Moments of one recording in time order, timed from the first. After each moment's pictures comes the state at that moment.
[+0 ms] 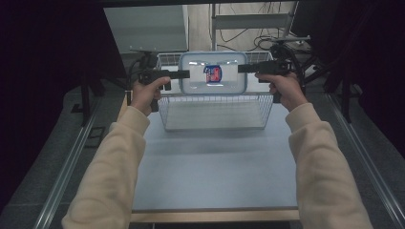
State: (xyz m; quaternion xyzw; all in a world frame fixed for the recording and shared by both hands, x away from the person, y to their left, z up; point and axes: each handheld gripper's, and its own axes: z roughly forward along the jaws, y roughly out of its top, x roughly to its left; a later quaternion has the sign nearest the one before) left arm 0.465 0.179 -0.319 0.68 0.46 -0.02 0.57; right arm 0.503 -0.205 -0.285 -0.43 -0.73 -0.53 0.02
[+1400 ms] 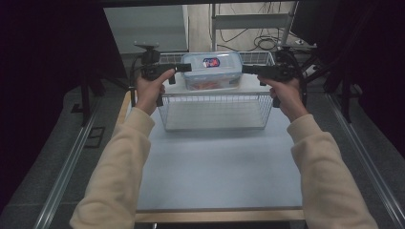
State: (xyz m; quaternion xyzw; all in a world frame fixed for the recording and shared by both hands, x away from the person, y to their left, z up) left arm 0.461 0.171 -0.308 0.66 0.50 0.03 0.56; right arm 0.485 -0.215 -0.296 -0.43 -0.71 -0.55 -0.06
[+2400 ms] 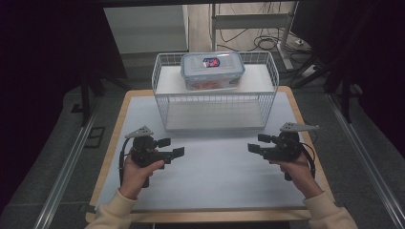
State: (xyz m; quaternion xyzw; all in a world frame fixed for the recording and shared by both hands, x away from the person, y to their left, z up) left arm 0.295 0.176 -0.441 0.72 0.44 0.03 0.54; right arm 0.346 -0.254 -0.437 -0.35 -0.77 -0.53 -0.05
